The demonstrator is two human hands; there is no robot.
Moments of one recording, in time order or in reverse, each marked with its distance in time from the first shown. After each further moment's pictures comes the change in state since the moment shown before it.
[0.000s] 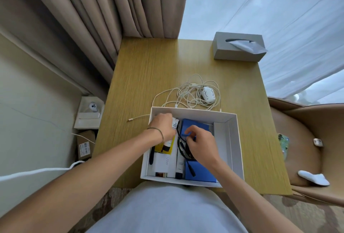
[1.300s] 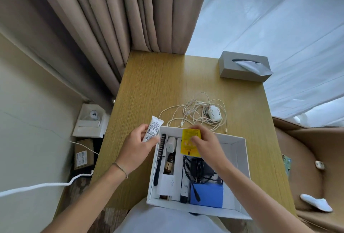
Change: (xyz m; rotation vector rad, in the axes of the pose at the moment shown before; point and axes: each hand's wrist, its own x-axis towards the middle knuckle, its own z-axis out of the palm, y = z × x) left_hand -0.067 -0.065 -0.058 -0.864 0.244 -0.021; right_hand 0.043 -0.051 -0.030 0.473 -0.104 0.075
